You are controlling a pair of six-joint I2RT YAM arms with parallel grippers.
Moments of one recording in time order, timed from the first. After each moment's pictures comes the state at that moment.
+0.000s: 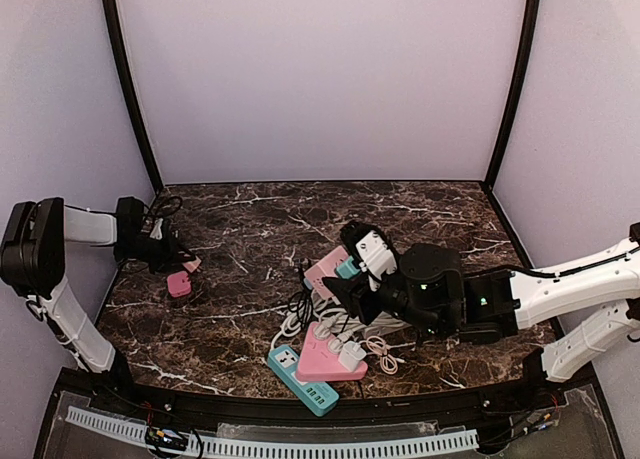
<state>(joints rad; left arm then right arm) 0.12 1.66 0.87 -0.31 0.63 -0.36 1.33 1.31 0.80 0.20 0.52 0.07</state>
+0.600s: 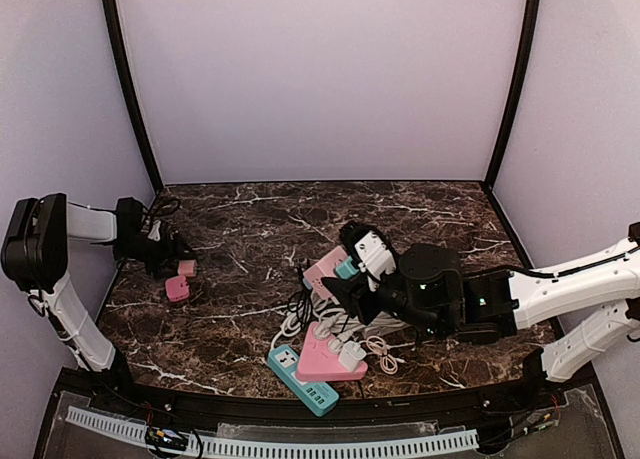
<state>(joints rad) 0.15 1.71 0.90 -0.36 0.58 -0.32 1.33 1.32 0.80 0.21 0.52 0.06</state>
